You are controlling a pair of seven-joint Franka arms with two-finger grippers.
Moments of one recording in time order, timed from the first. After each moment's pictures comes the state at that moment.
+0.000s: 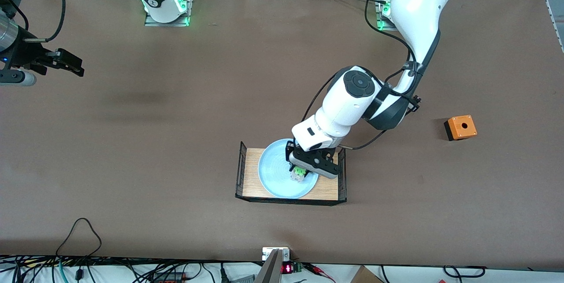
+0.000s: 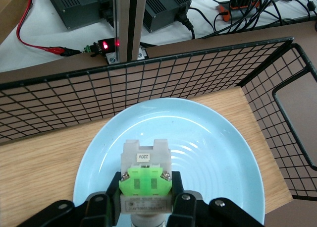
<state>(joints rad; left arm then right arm) -0.36 0.79 -0.26 -1.25 0.12 2.52 -0.29 0.01 -0.04 -0.03 -1.74 -0.04 1.64 0.00</state>
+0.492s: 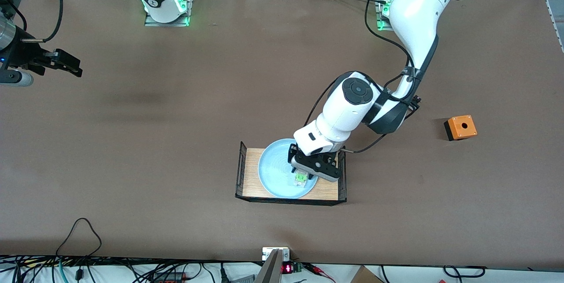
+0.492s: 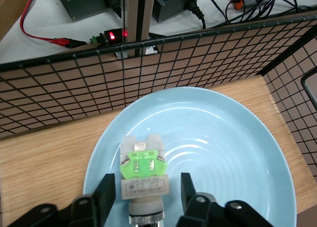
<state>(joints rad) -0.36 0.81 -0.25 -1.25 0.14 2.52 -0.29 0.01 -0.04 -0.03 -1.74 -0.04 1.64 0.00</state>
